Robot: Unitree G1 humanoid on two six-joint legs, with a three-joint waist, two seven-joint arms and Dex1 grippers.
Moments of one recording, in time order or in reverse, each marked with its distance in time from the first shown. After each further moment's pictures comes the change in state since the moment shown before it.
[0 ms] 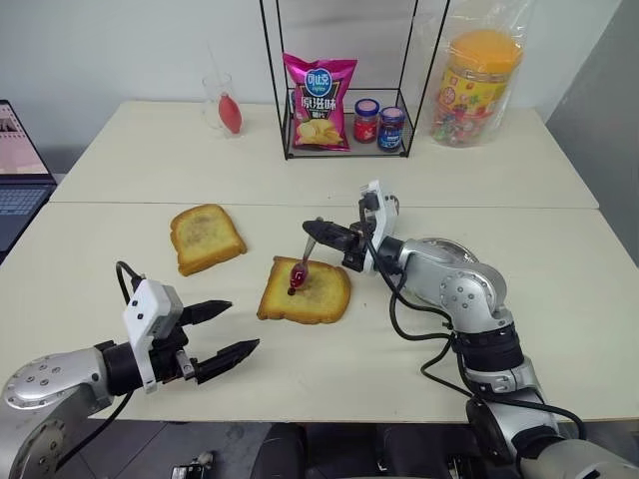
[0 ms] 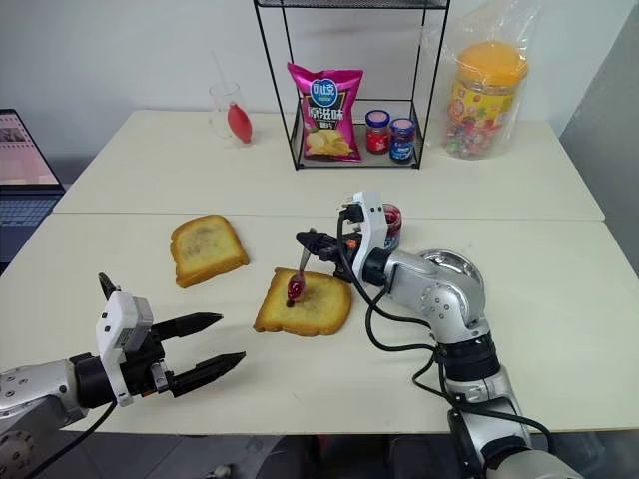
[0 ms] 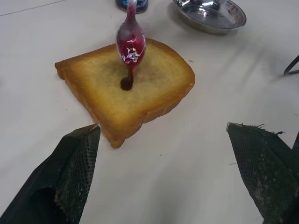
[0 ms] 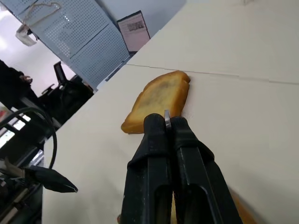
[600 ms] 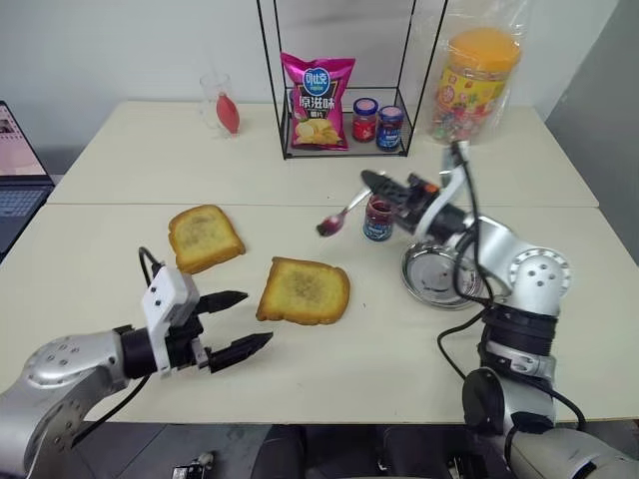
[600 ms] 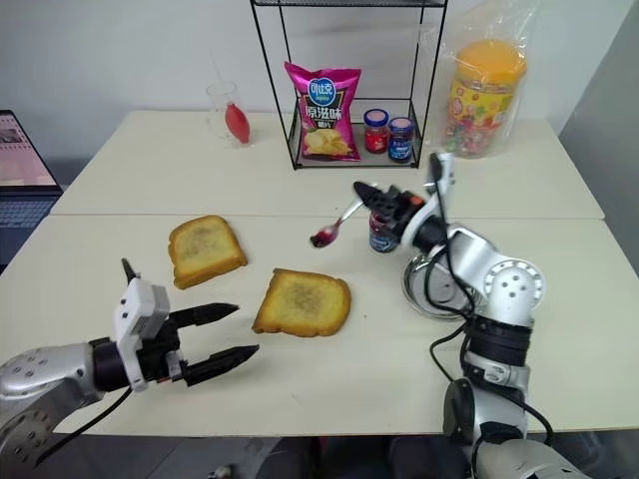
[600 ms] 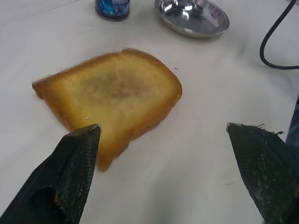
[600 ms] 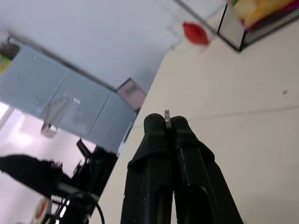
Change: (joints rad) left arm -0.008 0.016 -0.022 -0.038 -0.006 0.031 -0.012; right arm -0.060 0.084 -0.417 0.042 0.446 0.274 -0.382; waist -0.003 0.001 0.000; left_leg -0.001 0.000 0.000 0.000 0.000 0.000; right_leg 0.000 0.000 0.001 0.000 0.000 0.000
